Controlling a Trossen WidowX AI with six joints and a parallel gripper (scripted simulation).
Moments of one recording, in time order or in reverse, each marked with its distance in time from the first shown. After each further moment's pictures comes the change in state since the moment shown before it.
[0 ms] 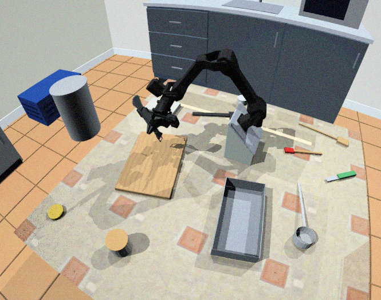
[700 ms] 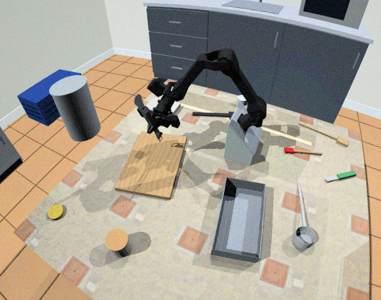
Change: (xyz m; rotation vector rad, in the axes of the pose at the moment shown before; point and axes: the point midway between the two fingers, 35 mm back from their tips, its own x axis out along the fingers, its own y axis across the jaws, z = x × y) arm -0.002 -0.002 -0.001 -0.021 0.018 -0.002
